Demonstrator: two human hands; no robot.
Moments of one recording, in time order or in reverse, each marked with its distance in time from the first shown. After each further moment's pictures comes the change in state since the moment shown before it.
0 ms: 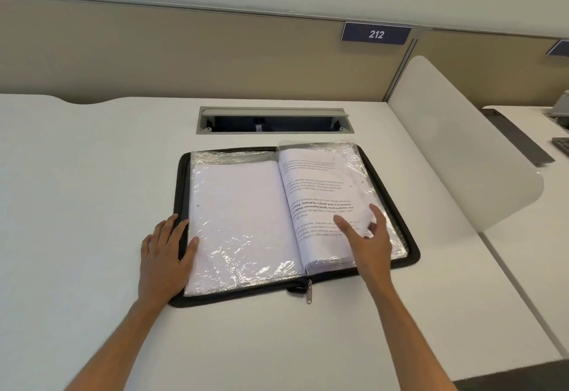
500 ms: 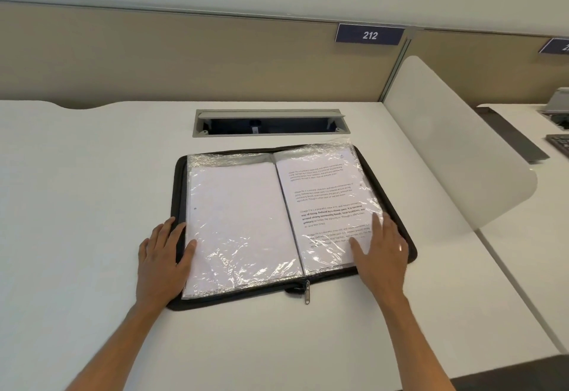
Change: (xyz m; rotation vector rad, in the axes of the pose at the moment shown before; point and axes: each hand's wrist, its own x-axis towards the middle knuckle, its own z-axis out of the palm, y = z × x) left_hand -0.002 0.002 -0.002 -0.002 0.004 -0.009; right_hand 0.018 0.050 -0.021 -0.884 0.094 -0.274
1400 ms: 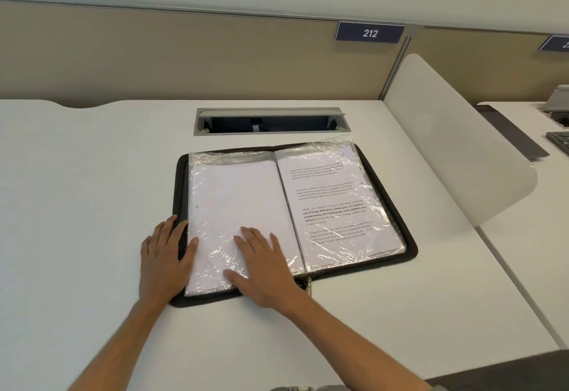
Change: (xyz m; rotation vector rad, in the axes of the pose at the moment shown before) left_hand 0.001 -0.001 0.001 0.006 0.004 0.008; right_hand -0.067 -0.159 0.052 0.055 -0.492 -0.681
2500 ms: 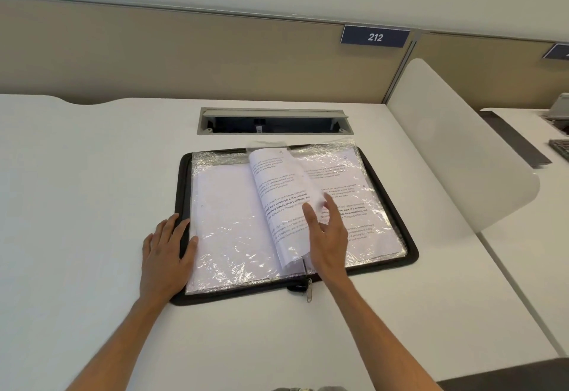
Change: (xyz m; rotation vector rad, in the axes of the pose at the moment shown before) left_hand 0.000 -0.002 0.001 -0.007 0.006 0.003; right_hand -0.013 0.056 -0.059 0.772 0.676 0.507
